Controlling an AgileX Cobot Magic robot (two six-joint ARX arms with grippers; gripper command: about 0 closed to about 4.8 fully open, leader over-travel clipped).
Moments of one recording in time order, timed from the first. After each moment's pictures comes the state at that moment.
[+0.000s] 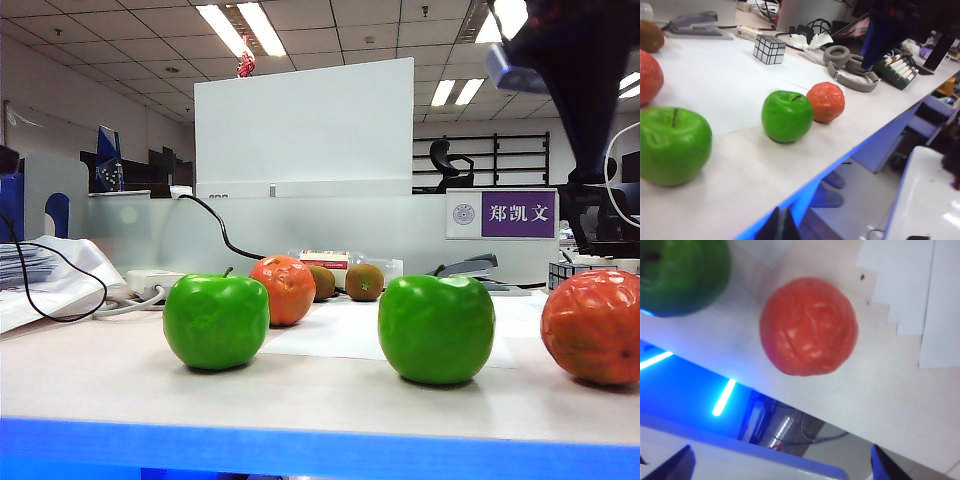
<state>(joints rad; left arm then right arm) -0.29 0.00 0.02 -0.15 0.74 -0.15 0.45 1.42 1.32 -1.39 0.02 0.10</state>
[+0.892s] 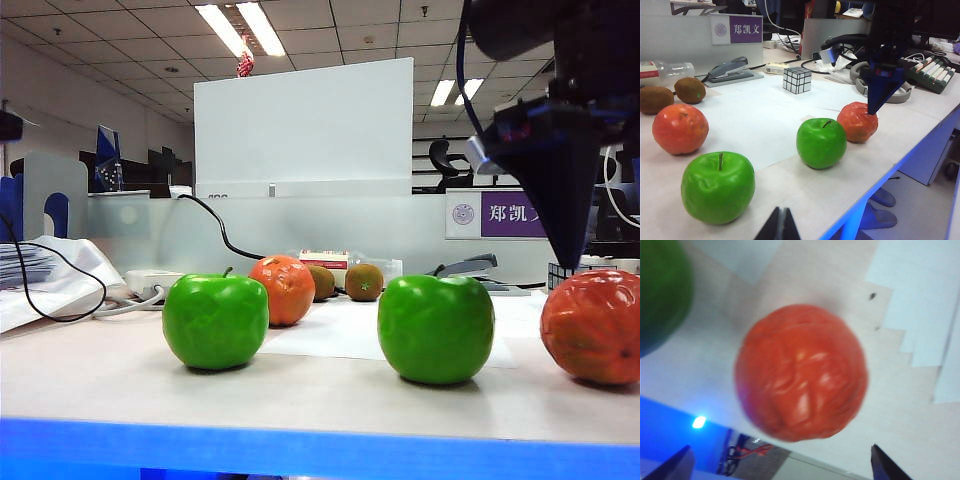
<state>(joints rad) -0.29 0.00 0.02 -0.05 0.65 -0.01 0.45 1.55 1.24 -1.24 0.06 0.09</state>
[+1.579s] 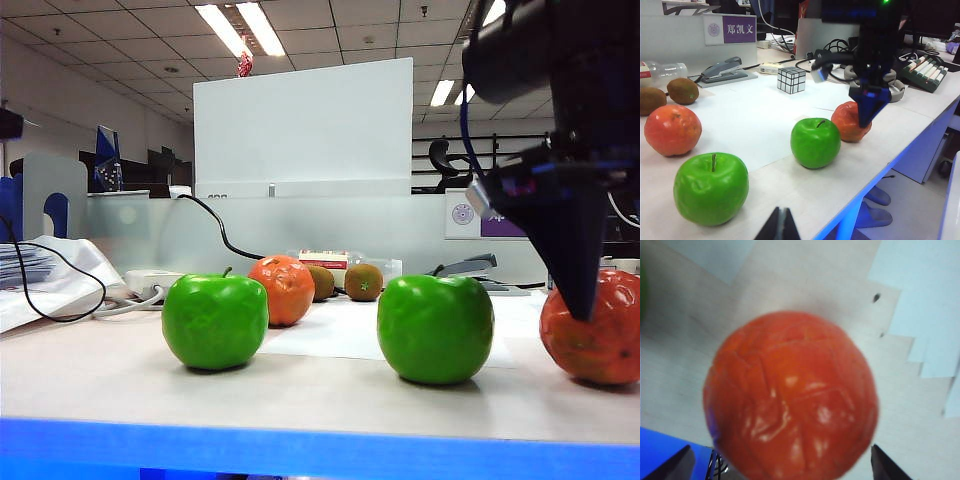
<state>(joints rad) -0.29 0.00 0.02 -0.05 0.67 -0.02 0.45 1.59 1.17 -1.16 0.08 0.08</state>
